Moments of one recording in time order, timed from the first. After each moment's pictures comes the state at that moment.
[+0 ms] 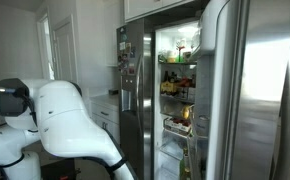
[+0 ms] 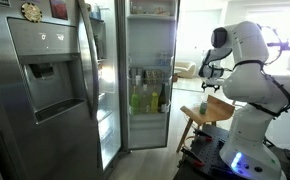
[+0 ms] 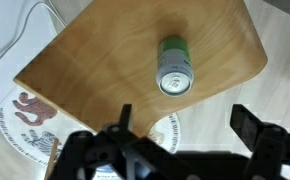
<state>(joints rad) -0.95 0.65 -0.27 -1.79 0.18 2.79 0.00</state>
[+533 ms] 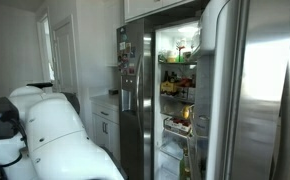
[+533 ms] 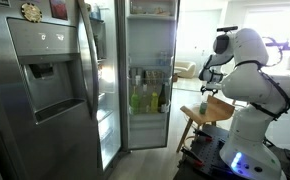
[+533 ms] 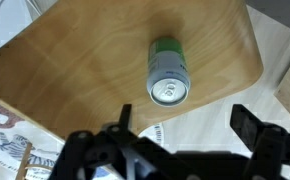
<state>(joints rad) -1.10 0.78 -0.11 -1.65 0.18 2.79 -0.12</state>
